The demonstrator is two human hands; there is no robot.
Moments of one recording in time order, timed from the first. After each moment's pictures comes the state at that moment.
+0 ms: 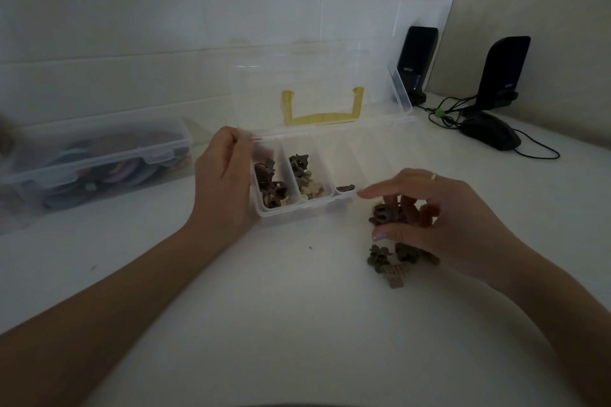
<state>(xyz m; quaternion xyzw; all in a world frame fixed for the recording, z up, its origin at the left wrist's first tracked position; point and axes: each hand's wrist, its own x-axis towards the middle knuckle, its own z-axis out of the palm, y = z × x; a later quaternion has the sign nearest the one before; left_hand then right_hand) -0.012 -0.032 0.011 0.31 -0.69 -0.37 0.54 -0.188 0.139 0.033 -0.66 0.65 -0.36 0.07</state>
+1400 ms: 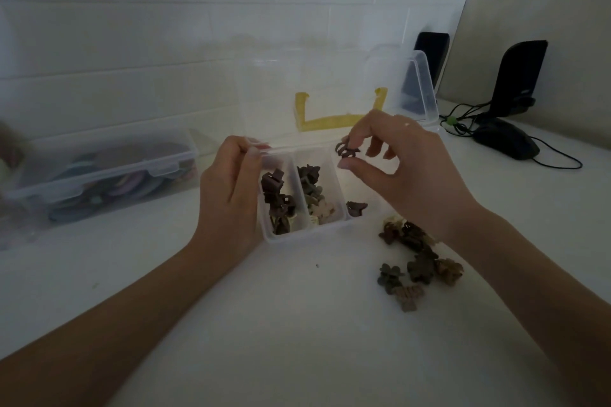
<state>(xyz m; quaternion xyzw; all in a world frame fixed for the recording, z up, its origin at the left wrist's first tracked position) -0.014 -0.031 0.008 0.24 -0.73 -0.32 0.56 -0.188 0.073 0.048 -0.67 0.61 -0.39 -0.12</state>
